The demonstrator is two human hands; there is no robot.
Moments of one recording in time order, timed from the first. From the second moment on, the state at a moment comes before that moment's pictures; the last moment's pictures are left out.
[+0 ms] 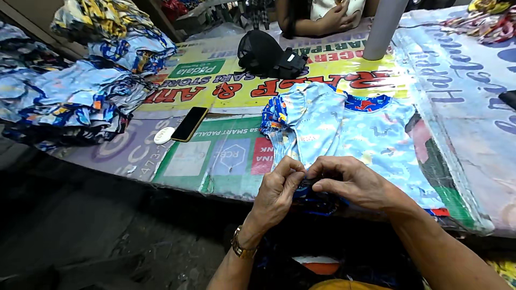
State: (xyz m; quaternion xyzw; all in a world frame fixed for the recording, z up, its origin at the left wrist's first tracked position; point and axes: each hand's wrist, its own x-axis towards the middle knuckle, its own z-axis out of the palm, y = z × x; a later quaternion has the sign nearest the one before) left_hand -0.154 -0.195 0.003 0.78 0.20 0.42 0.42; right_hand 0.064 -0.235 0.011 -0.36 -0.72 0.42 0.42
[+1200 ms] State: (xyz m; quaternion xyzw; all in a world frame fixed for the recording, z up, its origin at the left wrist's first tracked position) left_hand -0.147 -0.190 -0.015 0.57 0.30 0.53 0.56; right_hand 0.053 -0.239 -0.002 -0.42 -0.58 0.48 0.51
